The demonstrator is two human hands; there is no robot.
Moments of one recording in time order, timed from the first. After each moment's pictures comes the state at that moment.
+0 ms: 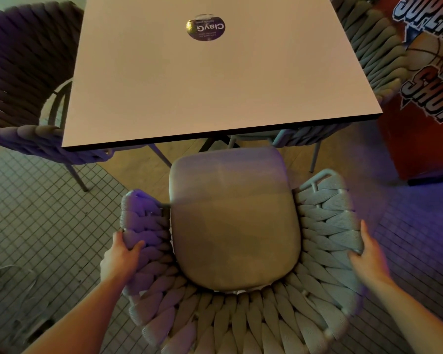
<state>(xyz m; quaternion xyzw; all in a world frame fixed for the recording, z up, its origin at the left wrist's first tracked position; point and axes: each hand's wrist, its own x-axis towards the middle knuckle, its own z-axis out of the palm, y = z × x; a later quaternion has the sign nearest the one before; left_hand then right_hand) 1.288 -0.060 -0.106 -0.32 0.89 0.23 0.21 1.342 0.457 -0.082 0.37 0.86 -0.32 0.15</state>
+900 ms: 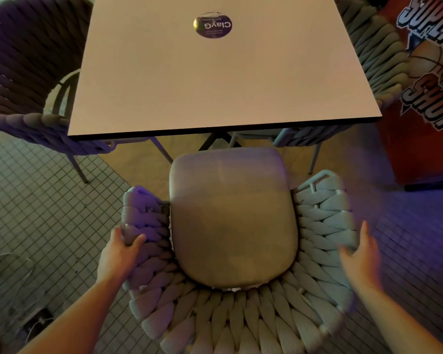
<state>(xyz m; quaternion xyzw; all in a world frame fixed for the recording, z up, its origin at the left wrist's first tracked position) 1.307 -0.058 -0.094 -0.32 0.88 0.30 0.17 1.348 0.440 -0.074 0.37 0.89 -0.28 0.07</state>
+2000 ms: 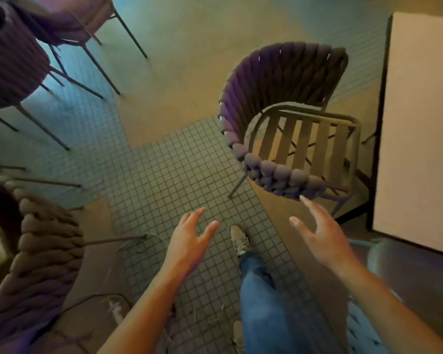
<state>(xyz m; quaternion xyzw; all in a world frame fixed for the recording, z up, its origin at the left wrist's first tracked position) 1.204 -0.553 0.031 -0.29 0.86 0.41 0.06 1.092 -0.288 0.022 -0.08 0.90 -0.38 0.20</state>
